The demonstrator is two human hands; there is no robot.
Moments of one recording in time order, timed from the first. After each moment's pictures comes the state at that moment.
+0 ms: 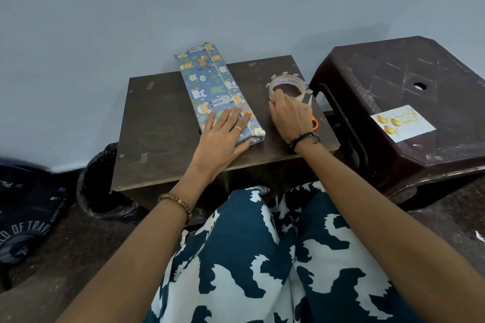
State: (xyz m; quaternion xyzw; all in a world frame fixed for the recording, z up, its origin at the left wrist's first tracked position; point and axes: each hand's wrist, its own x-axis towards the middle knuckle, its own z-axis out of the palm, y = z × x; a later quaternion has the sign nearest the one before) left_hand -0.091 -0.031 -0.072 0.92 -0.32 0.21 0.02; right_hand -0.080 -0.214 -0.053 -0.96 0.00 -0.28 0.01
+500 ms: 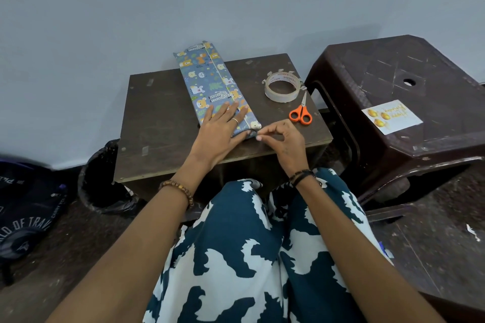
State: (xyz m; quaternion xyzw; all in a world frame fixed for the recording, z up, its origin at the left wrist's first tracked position) left_hand -0.095 -0.030 -0.058 0.95 -0.30 0.09 0.08; right_hand -0.157 -0.194 -0.067 -0.81 0.05 -0.15 0.57
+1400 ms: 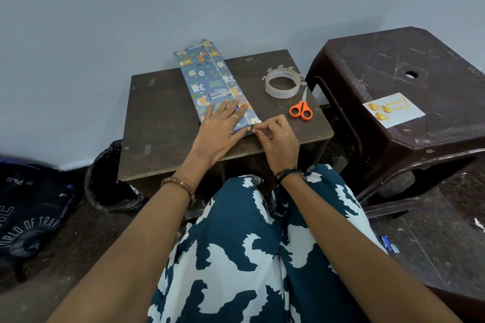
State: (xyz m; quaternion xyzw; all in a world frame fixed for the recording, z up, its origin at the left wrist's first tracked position) left_hand -0.097 -0.031 -0.054 0.95 -0.29 0.06 0.09; right_hand -0.155 -0.175 -0.088 -0.87 0.06 -0.28 0.40
